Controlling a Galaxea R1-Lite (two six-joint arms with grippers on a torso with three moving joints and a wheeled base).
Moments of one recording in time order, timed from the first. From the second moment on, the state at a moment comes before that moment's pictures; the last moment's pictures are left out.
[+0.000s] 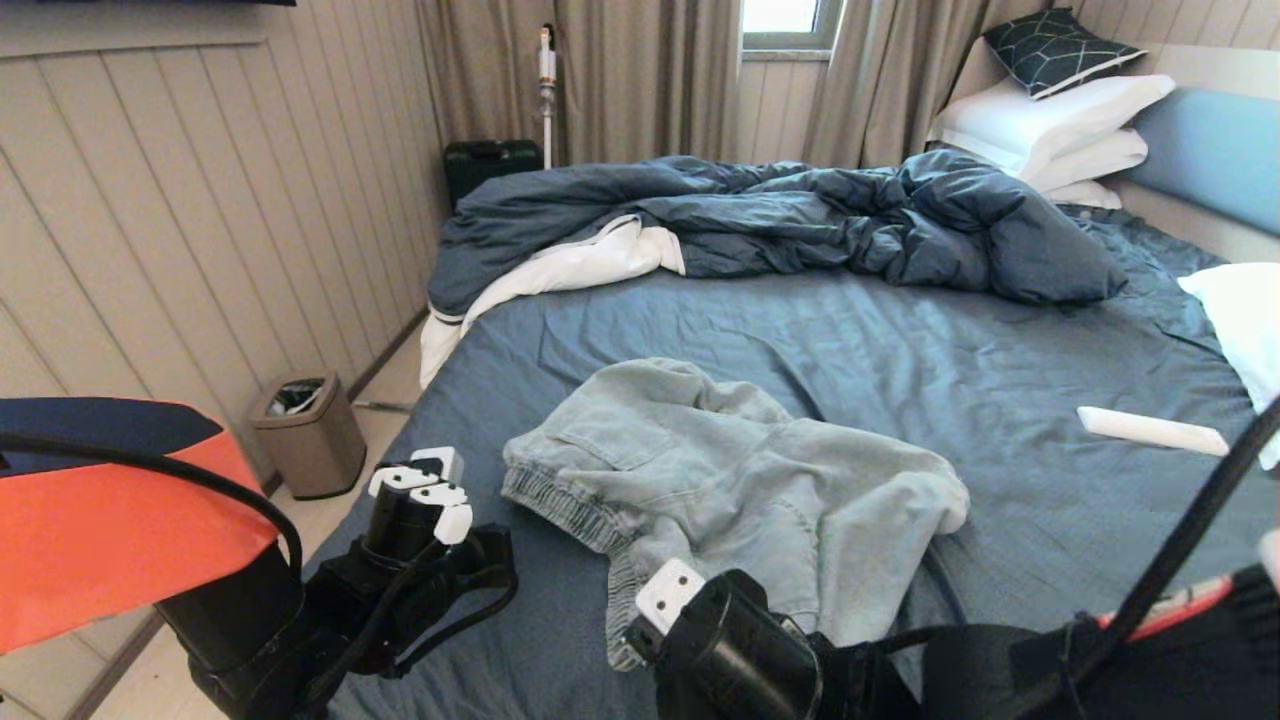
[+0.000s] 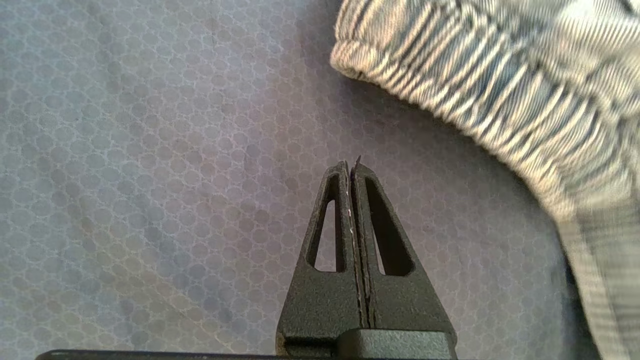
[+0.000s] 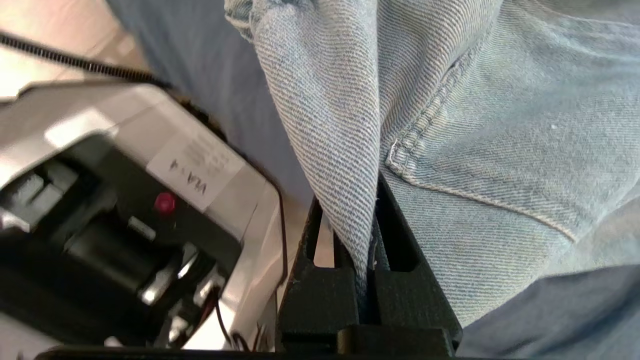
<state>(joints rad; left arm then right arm) -0.55 2.07 -0.52 -1.02 0.27 -0.41 1.05 1.86 -0.89 -0.01 -0.44 0.15</state>
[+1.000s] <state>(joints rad) -0.55 2.07 -0.52 -1.01 0.27 -0.41 0.83 1.66 -0.83 -0.01 -0.39 0.13</state>
